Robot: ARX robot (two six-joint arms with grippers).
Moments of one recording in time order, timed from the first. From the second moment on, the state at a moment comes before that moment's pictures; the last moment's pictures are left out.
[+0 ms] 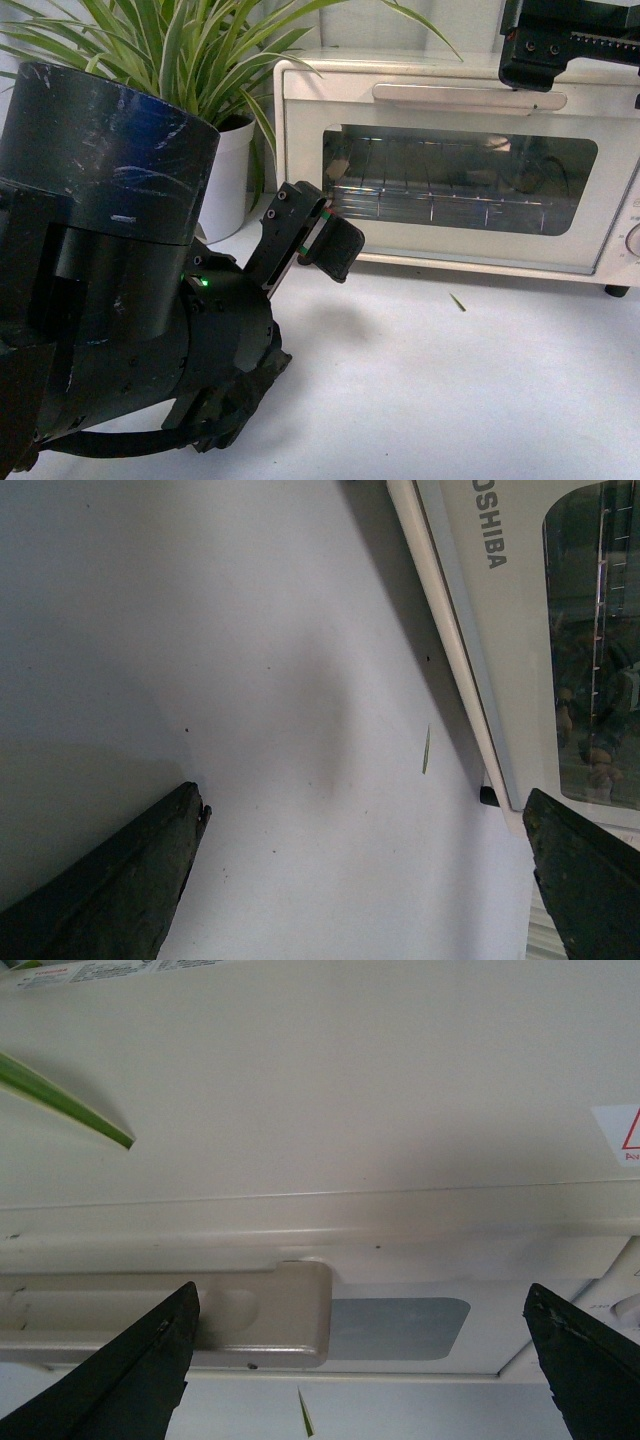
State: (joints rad) left arm -0.52 1.77 0.76 0.57 -0.01 -1.20; right arm 0.31 1.49 1.07 0.03 0.30 0.27
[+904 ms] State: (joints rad) left arm -0.51 1.76 0.75 0.56 -0.02 -1.20; right arm 0.36 1.33 0.78 0.17 0.25 0.22
